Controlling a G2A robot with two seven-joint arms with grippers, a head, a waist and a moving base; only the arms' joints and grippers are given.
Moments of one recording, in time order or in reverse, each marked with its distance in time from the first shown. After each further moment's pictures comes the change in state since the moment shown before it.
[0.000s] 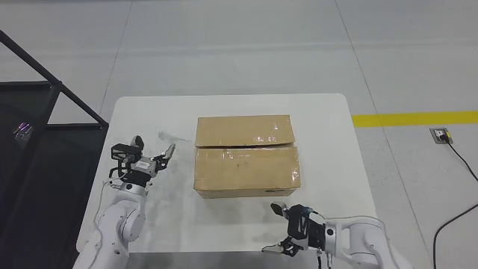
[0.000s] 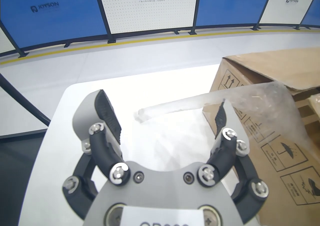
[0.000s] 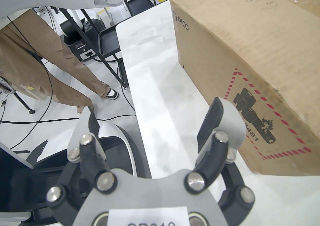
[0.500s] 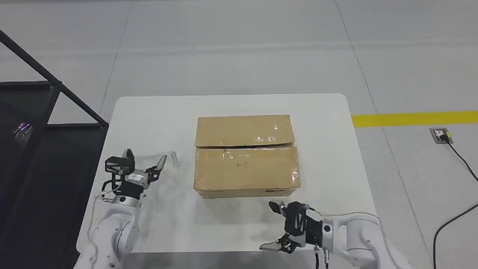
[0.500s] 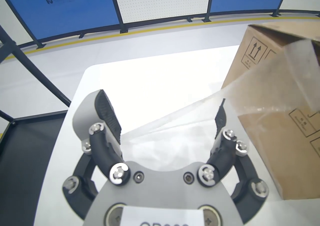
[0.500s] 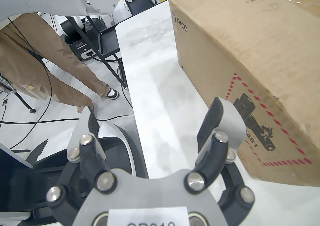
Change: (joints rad) left arm 0.082 0.006 -0.046 -0.001 0.045 0.047 -0.004; right arm 0.044 0.003 -0.037 0.027 0.020 0.012 0.013
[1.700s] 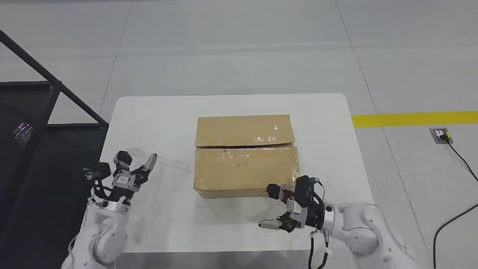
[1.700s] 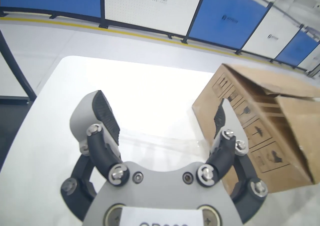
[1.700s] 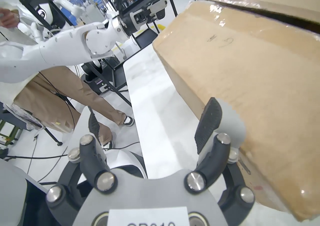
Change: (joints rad) left arm 0.079 0.002 -0.122 -0.093 -0.337 -0.282 -0.004; right arm 0.145 0.002 -0.053 0.148 0.442 -0.011 0.068
